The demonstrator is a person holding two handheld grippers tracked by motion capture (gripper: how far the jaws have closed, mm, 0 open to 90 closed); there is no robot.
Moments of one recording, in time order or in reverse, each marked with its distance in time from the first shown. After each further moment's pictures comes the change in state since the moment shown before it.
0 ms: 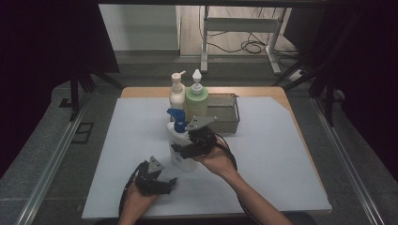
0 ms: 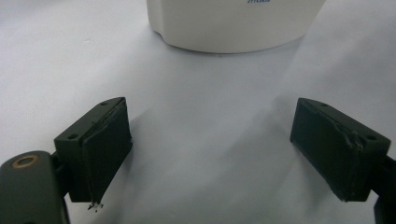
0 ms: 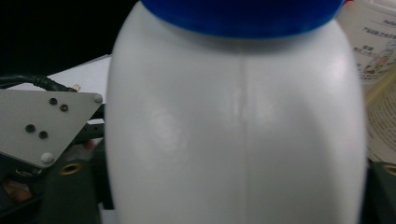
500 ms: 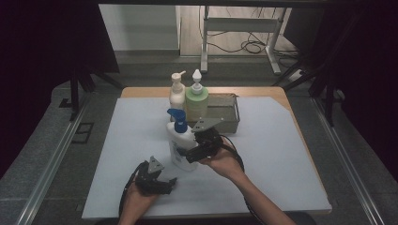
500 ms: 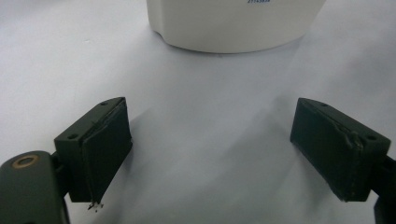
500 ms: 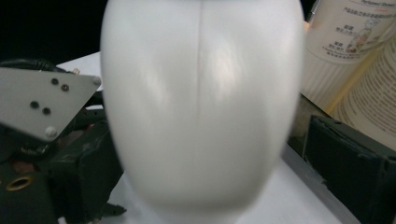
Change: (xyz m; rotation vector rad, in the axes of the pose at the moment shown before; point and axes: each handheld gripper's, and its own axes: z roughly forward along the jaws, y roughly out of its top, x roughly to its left) left arm 0.000 0.000 0.000 0.000 0.000 0.000; right arm -0.004 -0.008 -0.013 0.014 -0.009 0.018
